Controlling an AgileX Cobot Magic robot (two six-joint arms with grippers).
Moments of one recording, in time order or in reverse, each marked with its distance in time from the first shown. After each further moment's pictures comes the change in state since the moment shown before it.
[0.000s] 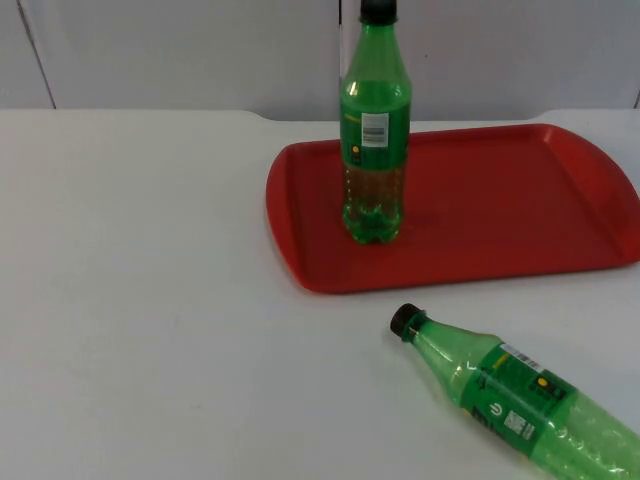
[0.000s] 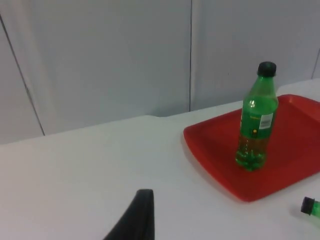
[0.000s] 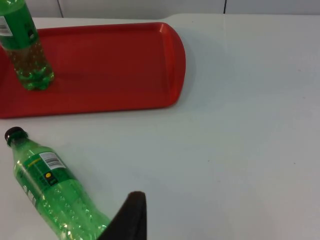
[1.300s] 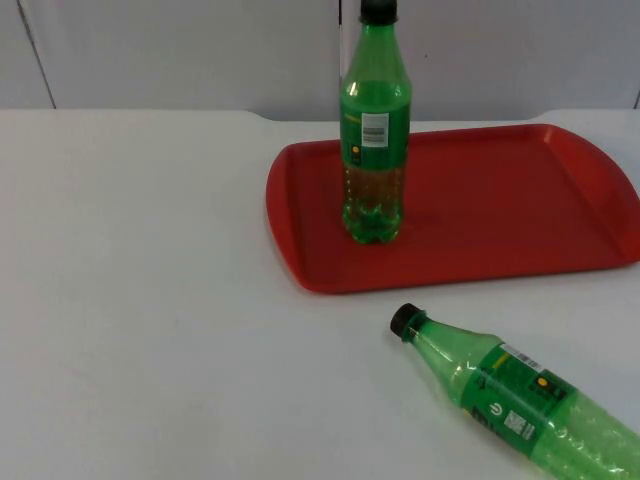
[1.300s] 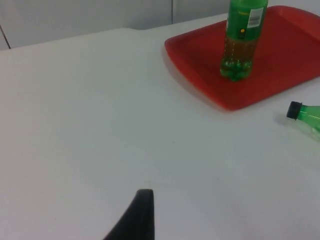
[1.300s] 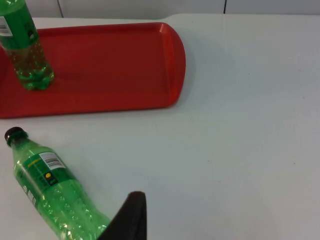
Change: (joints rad) right arm 0.000 0.000 0.000 0.000 0.000 0.000; left arm 0.000 -0.232 0.222 -0.025 0.183 0.000
